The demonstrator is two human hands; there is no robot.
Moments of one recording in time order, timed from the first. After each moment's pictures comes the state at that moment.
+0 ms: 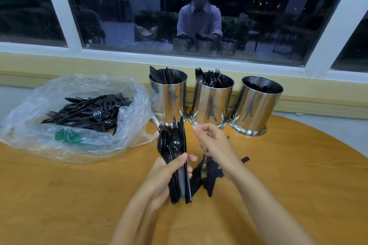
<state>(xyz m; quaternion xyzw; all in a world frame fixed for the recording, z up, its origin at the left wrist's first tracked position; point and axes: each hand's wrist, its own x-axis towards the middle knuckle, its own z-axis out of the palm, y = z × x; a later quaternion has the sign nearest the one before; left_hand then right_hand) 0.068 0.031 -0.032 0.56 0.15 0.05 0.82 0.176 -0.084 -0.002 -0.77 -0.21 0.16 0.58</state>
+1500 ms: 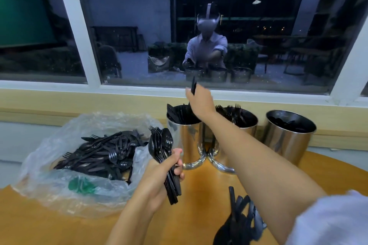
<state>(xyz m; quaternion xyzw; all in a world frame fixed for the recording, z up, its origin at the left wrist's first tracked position) 0.124 0.116 0.025 0.47 0.17 0.13 0.86 0.335 0.092 0.096 -0.84 -0.30 -0.09 0.45</state>
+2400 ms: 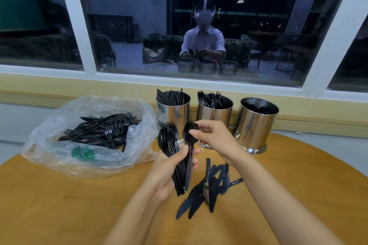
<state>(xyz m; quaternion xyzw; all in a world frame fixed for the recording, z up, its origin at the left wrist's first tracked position) 0.074 0.030 0.032 0.48 0.13 0.10 0.86 0.194 -0.076 0.065 -0.73 -0.34 0.15 0.57</state>
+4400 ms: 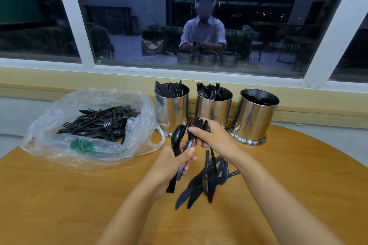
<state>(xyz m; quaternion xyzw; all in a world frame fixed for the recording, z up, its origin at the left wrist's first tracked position) 0.077 0.029 0.017 0.69 0.11 0.08 0.71 0.193 -0.083 0.048 -0.74 -0.37 0.16 0.54</state>
